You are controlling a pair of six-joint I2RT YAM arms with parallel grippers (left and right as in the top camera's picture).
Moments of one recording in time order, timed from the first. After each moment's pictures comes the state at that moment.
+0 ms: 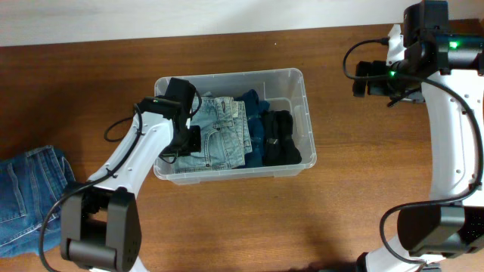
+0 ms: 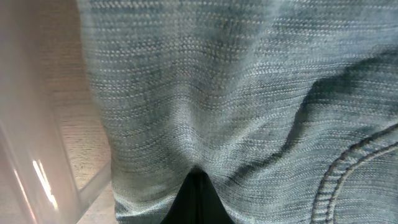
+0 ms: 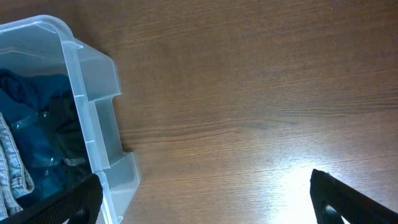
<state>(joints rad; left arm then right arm) -0.29 1.84 1.37 -1.01 -0.03 -0.28 -0.12 1.77 1.96 -1.41 -0.05 0.07</state>
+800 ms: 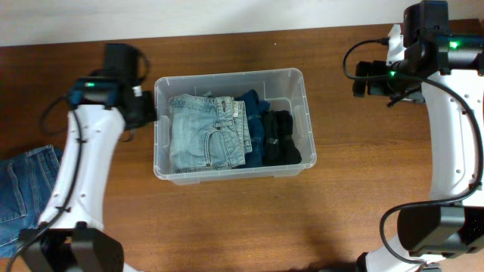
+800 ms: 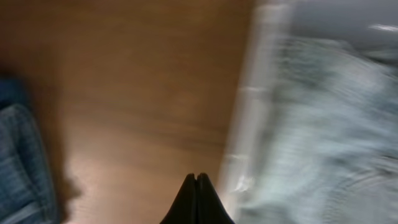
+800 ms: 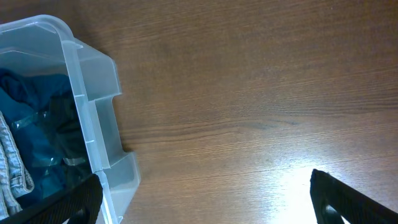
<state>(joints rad) -0.06 1.71 1.64 -1.16 -0.16 -0.28 -0.12 1.77 1.96 -1.41 -0.05 0.07</state>
